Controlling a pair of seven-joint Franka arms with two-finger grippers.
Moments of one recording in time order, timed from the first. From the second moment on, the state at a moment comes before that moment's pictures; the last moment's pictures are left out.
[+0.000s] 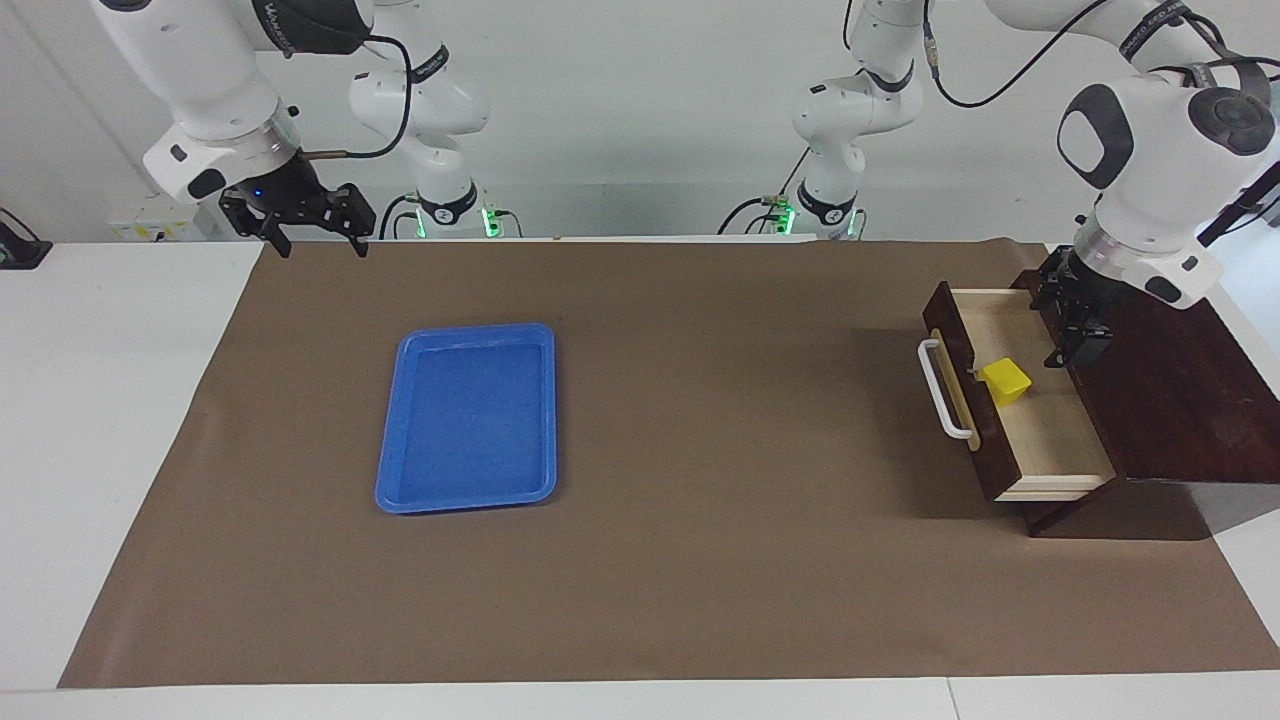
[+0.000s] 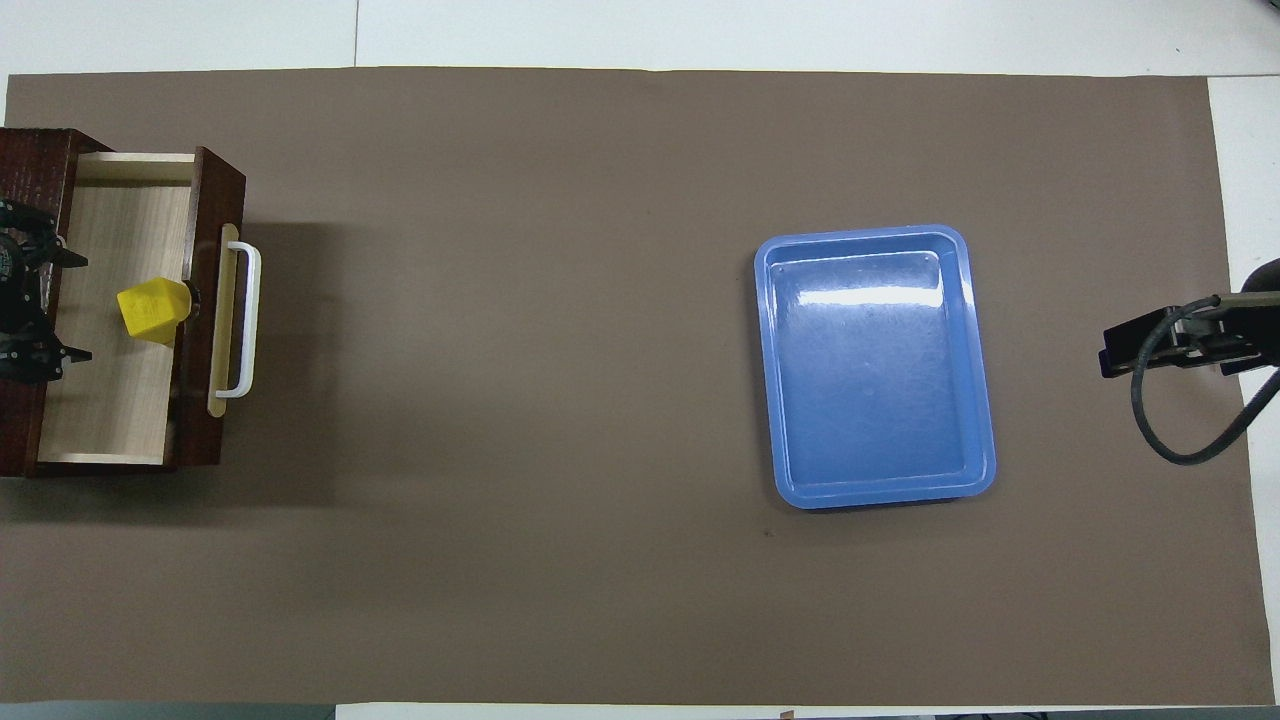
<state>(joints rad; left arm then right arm) 0.18 0.08 -0.10 -1.78 0.11 1.86 -1.67 -0.09 -0.06 0.08 -1.64 0.00 1.45 0.01</state>
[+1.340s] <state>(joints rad) 0.18 0.10 -0.12 -1.90 0.11 1.98 -2.01 -0.09 -0.06 0.08 -1.64 0.00 1.45 0.01</state>
